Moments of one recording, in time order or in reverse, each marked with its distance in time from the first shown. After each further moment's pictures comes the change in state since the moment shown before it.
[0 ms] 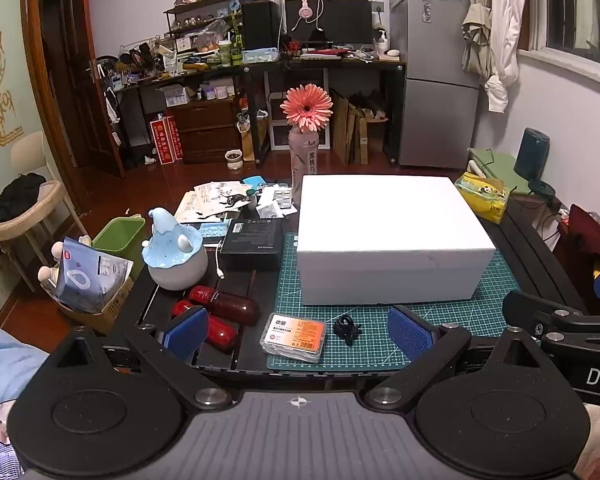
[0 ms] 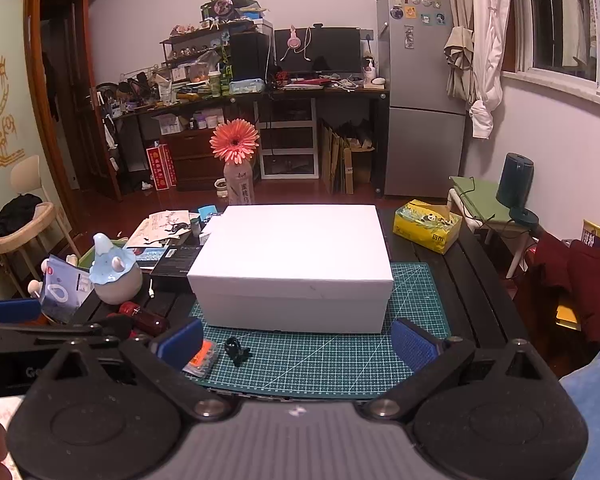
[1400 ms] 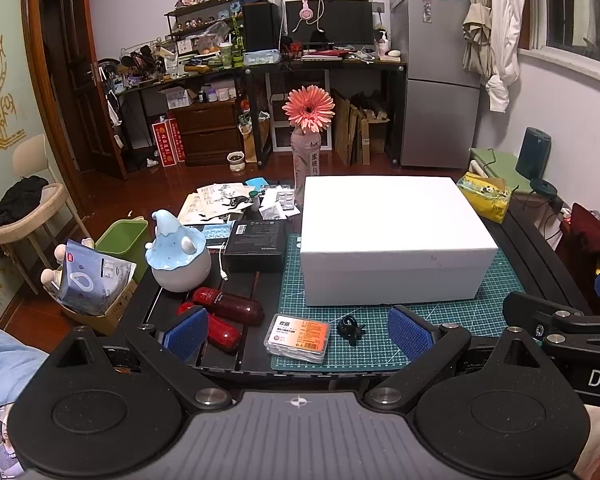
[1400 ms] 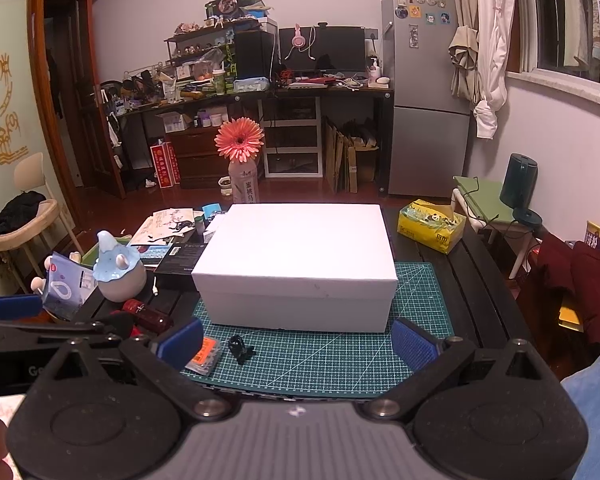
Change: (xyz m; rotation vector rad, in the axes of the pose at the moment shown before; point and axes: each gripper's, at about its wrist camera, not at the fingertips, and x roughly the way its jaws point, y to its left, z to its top) left arm 0.000 0.001 -0.001 0.006 -0.003 0.008; right arm 0.001 0.002 0.001 -0.008 0.005 0.011
